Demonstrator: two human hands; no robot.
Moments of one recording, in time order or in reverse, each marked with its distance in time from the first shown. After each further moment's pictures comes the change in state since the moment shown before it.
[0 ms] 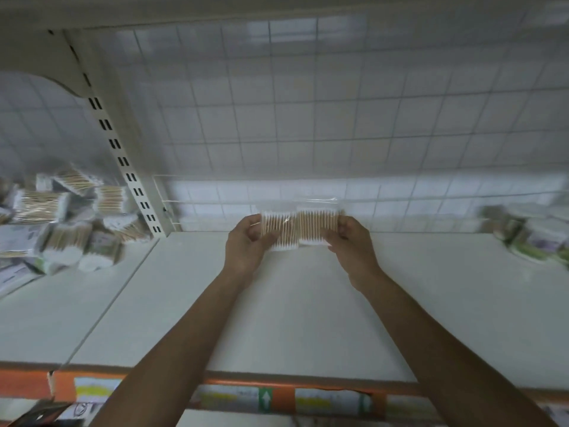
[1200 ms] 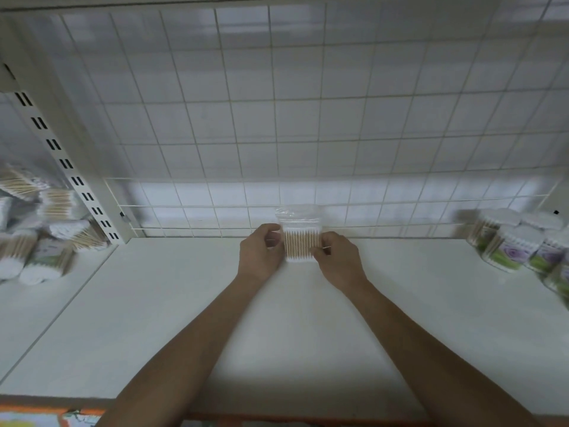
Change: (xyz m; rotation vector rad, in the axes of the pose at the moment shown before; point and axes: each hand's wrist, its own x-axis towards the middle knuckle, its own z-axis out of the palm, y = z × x) left_hand 0.018 -0.012 0.096 0.330 -0.028 0.094; right_hand 0.027 0.024 -0.044 -0.545 -0.054 -0.044
